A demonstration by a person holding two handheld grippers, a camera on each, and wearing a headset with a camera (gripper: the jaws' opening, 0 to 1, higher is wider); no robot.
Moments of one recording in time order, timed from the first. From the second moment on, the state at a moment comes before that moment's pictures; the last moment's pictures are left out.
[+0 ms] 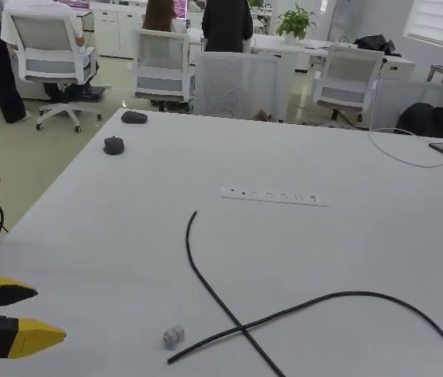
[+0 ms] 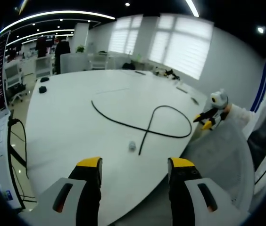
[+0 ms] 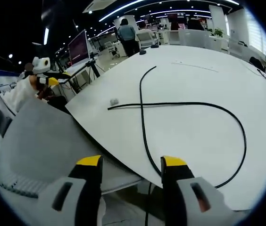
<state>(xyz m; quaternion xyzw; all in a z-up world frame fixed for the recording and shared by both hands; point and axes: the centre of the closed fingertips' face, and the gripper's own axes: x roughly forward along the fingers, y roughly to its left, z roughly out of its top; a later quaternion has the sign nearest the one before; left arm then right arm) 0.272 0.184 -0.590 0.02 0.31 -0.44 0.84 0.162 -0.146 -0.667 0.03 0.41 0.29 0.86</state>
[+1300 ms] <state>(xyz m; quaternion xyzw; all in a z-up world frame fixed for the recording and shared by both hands) 0.273 0.162 -0.586 -0.04 0.26 -0.46 0.85 0.166 -0.130 -0.667 0.00 0.42 0.31 0.85</state>
